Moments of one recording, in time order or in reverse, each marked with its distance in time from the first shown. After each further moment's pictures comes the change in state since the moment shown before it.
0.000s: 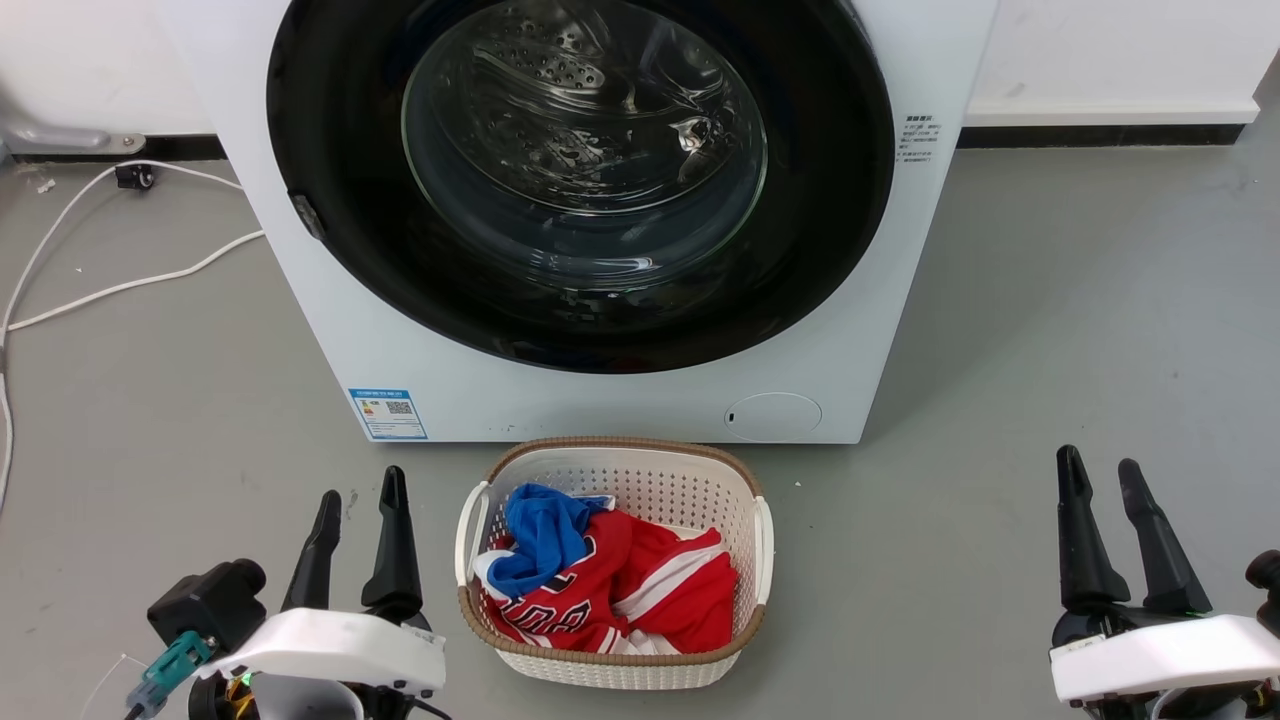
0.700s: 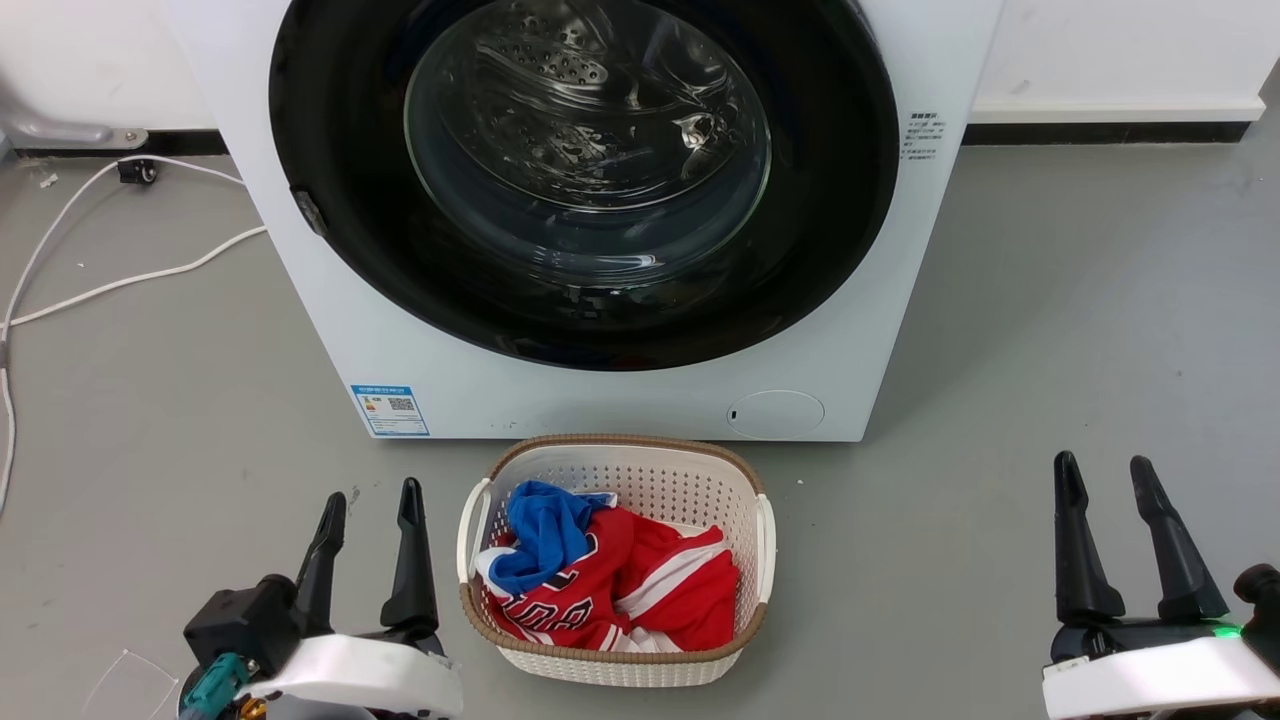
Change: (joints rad) left arm 0.033 -0.002 -0.019 -0.019 0.206 -0.014 -0.054; right arm 0.037 0.000 0.007 -0.053 -0.195 0.000 -0.053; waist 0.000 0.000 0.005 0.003
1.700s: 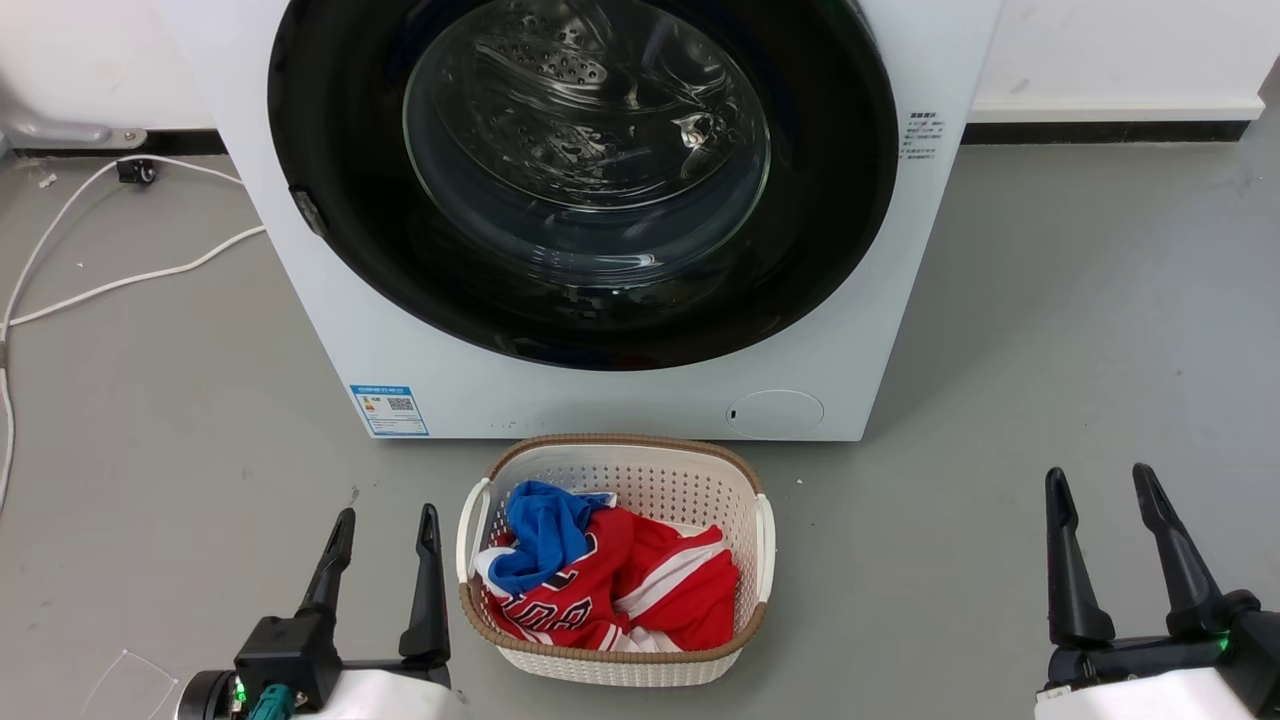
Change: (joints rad) left arm 0.033 -0.032 0.028 0.029 0.243 -0.041 -0.064; right arm 0.042 0.000 0.008 -0.041 -0.190 0.001 -0.061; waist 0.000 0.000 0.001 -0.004
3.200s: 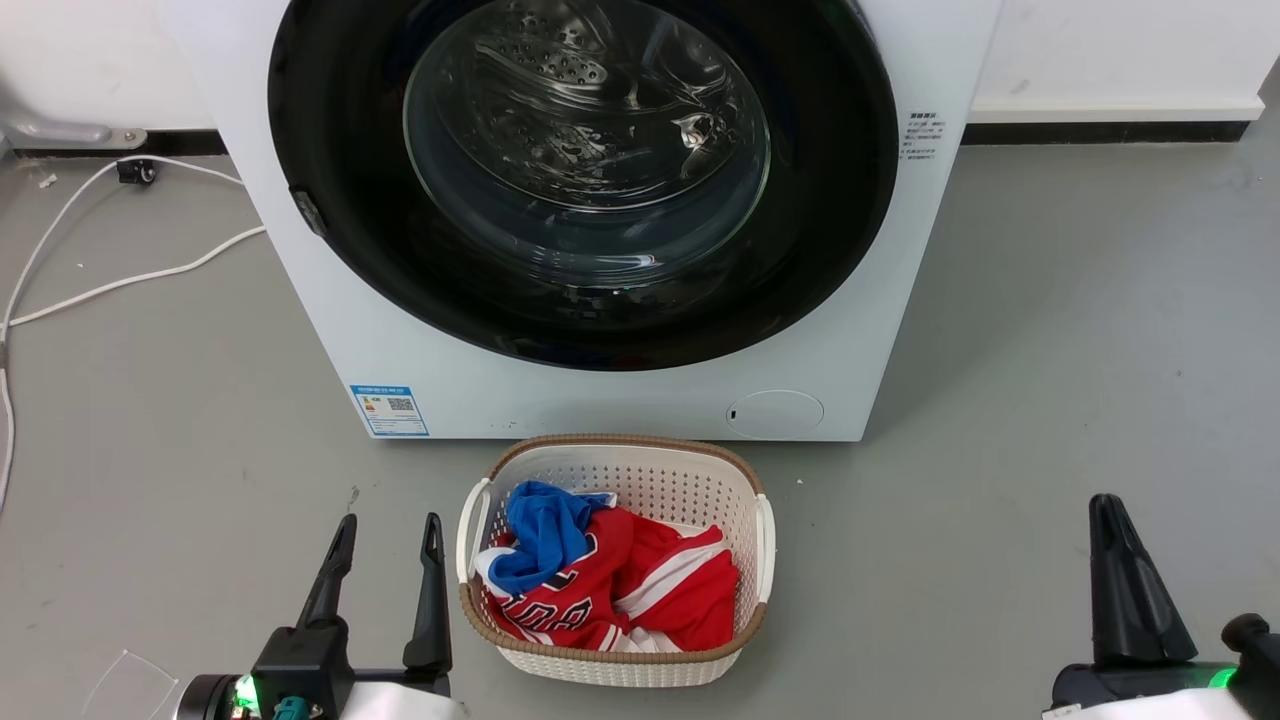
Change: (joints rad) left arm 0.014 -0.004 0.003 0.006 0.084 0.010 -0.023; right arm 0.023 0.000 -0.015 0.053 0.058 0.000 -0.026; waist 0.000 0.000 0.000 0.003
